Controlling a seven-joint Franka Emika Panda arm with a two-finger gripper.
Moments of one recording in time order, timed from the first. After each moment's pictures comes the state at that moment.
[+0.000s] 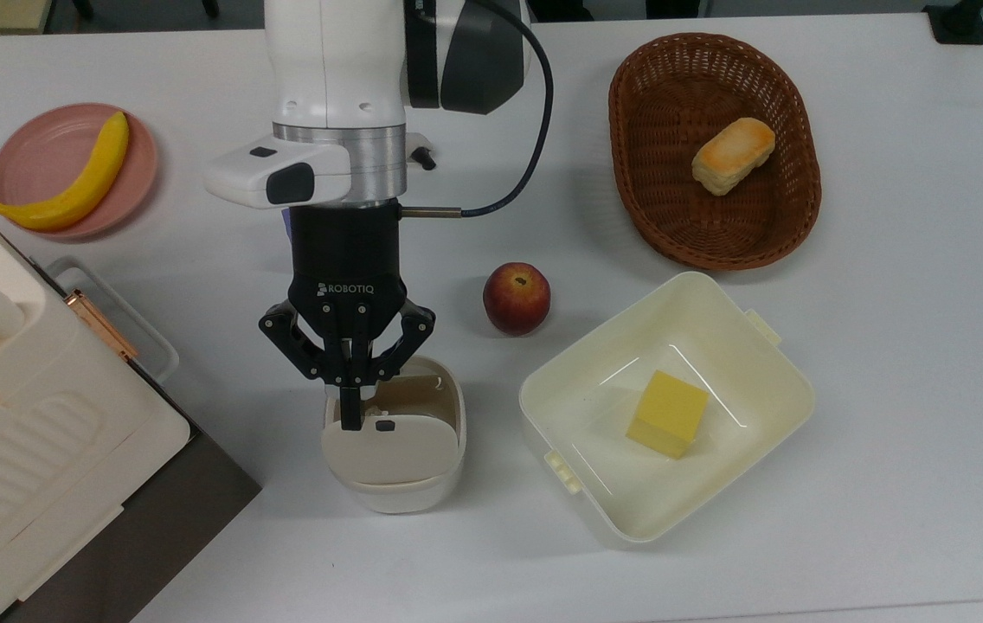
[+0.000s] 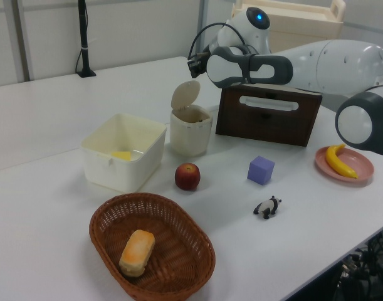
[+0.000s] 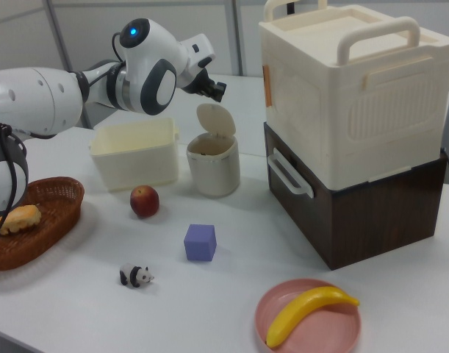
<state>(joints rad) 0.03 0.55 -0.04 -1.34 0.02 2.69 0.01</state>
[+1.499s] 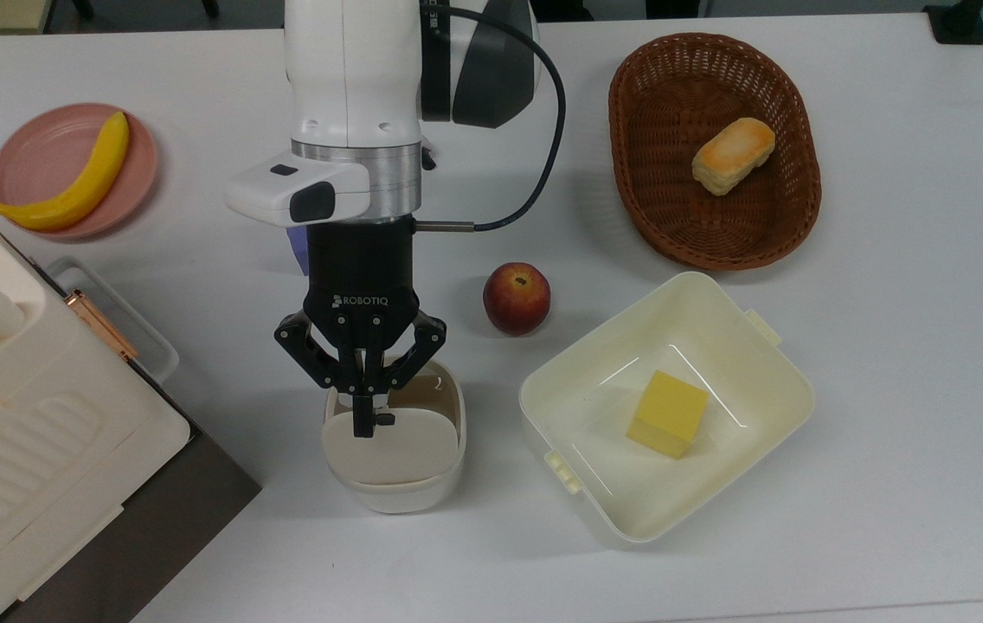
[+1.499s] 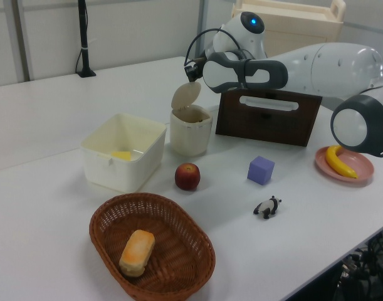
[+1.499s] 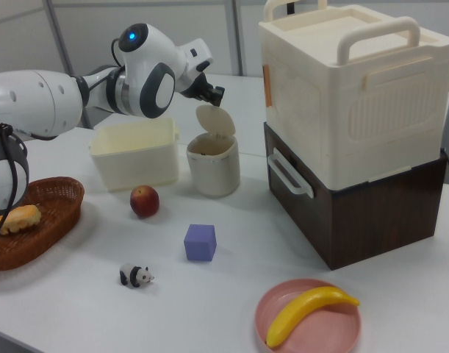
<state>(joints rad) 0.06 0.56 -0.08 -1.34 0.01 2.69 0.01</state>
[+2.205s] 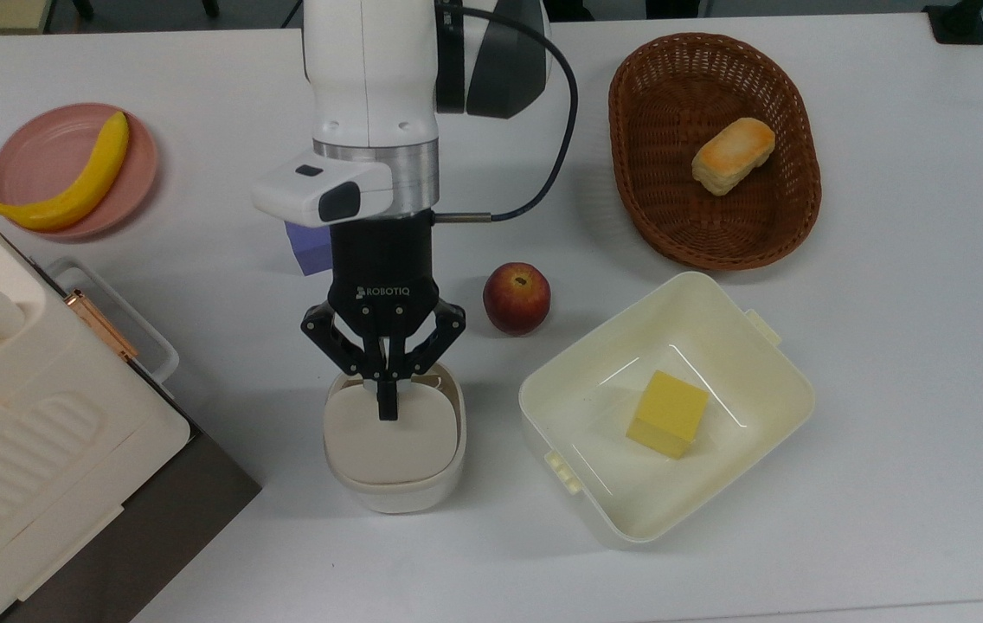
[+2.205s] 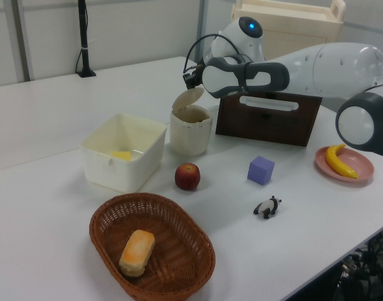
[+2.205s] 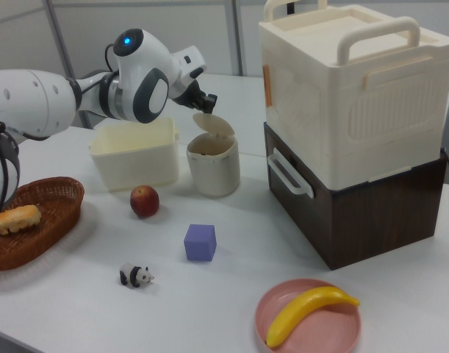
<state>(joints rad) 0.06 0.52 -0.05 -1.43 0.01 2.69 -0.02</state>
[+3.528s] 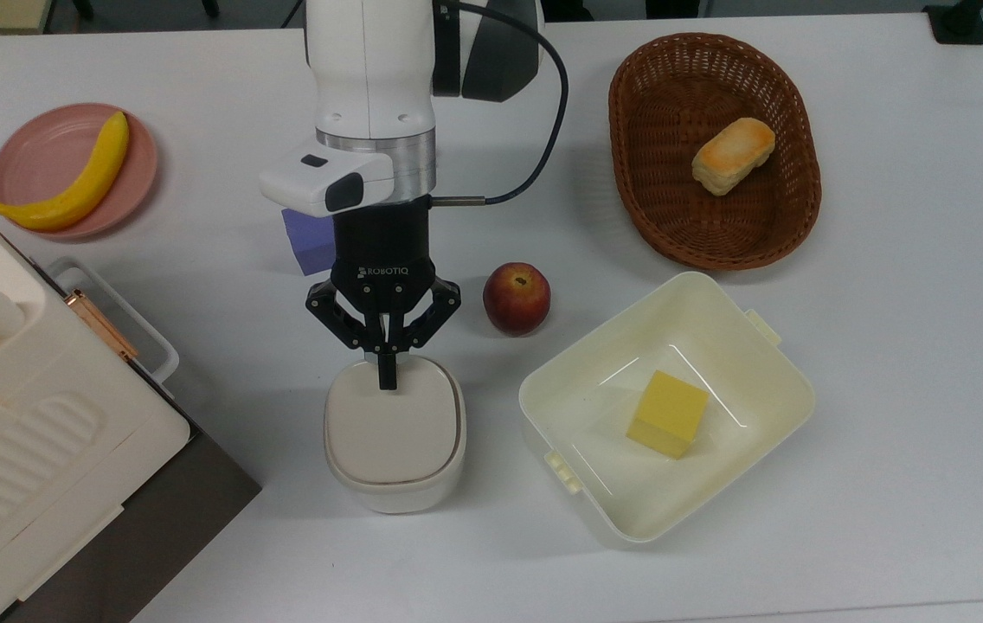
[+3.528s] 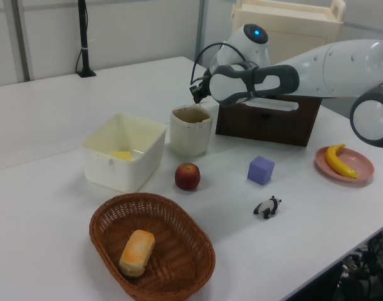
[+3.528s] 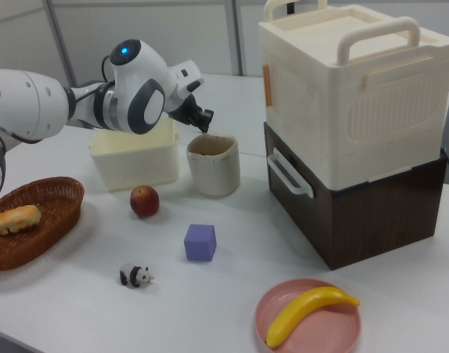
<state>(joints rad) 0.05 0.44 -0.04 -1.59 -0.01 2.69 -0.03</state>
